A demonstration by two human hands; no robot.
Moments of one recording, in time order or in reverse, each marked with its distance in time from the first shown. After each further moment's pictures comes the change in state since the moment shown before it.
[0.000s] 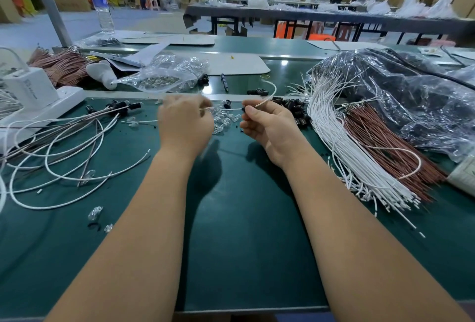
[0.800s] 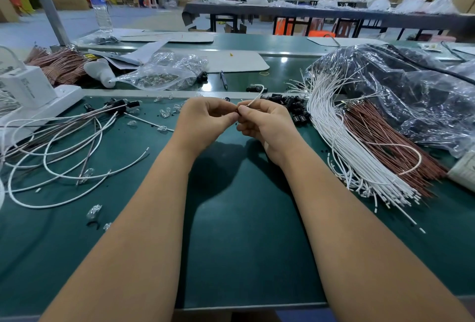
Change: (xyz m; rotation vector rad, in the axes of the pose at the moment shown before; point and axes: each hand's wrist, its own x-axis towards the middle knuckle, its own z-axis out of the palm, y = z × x) left_hand -0.007 0.017 0.001 -0.595 -0.263 -0.043; right_hand 0.001 0.004 0.001 -0.199 -0.013 -0.055
